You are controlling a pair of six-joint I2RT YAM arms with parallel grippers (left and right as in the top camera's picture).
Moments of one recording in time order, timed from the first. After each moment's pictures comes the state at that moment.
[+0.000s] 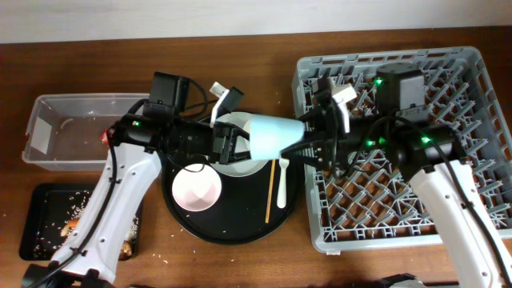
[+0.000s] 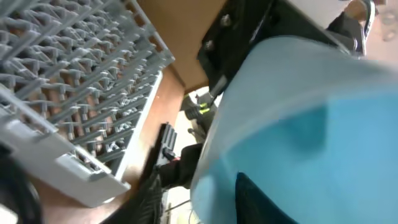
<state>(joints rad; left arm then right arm) -0.25 1.53 1.33 -0.83 1.36 -0.03 0.17 1.34 1.29 -0.68 -1.32 -0.24</state>
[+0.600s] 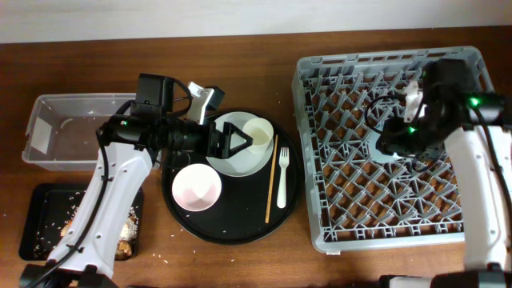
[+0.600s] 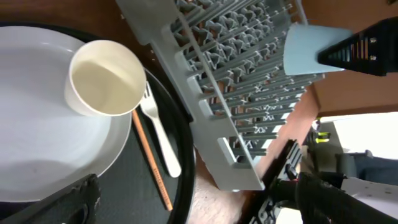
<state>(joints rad) -0.18 1.53 1.31 -0.85 0.80 -0.03 -0.10 1.52 1.51 -1.37 -0.09 0.08</state>
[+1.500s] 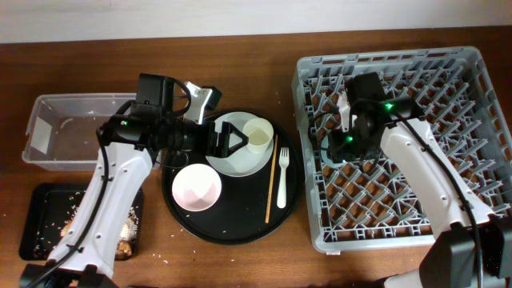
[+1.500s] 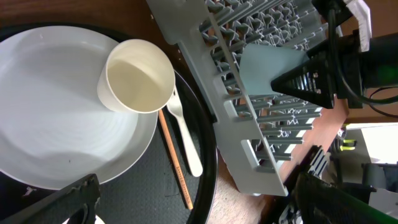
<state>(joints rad) -0.18 1.53 1.31 -0.85 0.71 -0.03 0.18 1.63 1.32 -1.08 -0.07 0.08</state>
